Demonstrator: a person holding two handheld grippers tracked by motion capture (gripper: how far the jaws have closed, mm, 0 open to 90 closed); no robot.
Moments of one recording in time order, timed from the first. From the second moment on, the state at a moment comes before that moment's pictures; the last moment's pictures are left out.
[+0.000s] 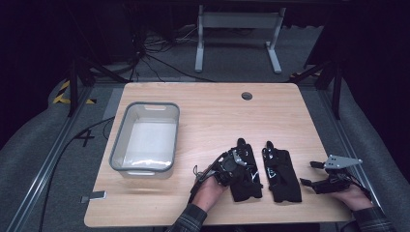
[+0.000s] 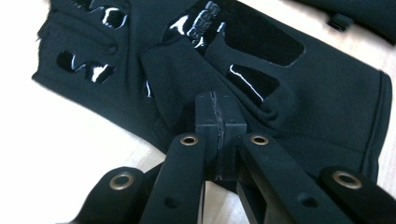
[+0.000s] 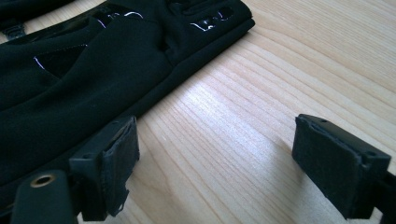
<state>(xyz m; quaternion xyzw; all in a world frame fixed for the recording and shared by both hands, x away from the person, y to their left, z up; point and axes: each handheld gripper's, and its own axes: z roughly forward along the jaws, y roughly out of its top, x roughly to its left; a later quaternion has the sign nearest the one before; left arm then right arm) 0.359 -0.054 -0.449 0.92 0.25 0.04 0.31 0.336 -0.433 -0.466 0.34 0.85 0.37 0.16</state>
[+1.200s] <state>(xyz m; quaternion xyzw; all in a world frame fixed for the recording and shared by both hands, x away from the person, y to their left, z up) 0.391 -0.104 -0.443 0.90 0.25 0.06 0.34 0.337 -0.431 -0.464 0.34 0.85 0.36 0.16</state>
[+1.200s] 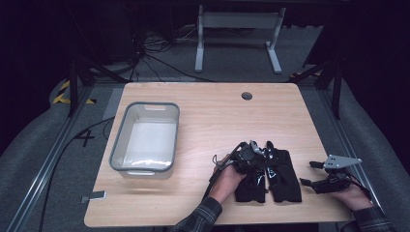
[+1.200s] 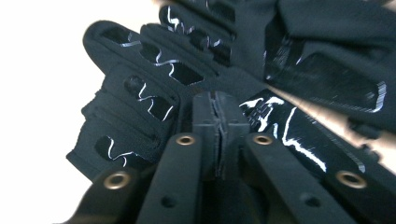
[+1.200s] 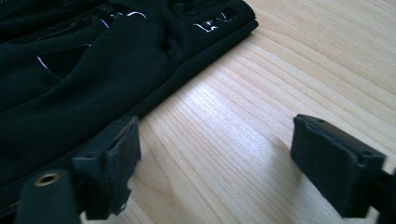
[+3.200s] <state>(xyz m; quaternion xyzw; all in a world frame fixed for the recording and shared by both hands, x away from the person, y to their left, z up) 0.375 -0.044 -0.432 0.87 0.32 0.05 0.36 0.347 -0.372 -0.457 0.25 0.89 0.37 0.10</state>
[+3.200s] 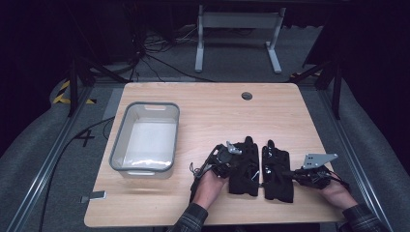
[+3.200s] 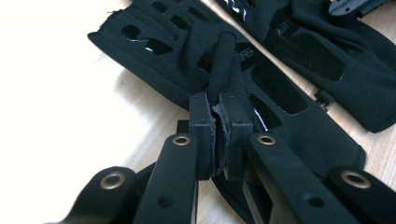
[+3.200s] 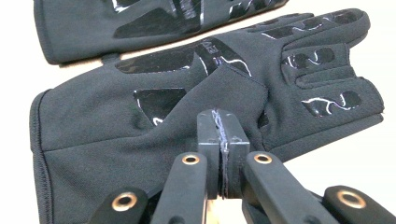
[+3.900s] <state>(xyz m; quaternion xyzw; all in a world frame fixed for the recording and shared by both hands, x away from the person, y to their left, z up) 0.376 -0.052 -0.420 0.89 0.28 0.03 0.36 0.350 -0.367 -0.457 0.24 0.89 0.37 0.10</state>
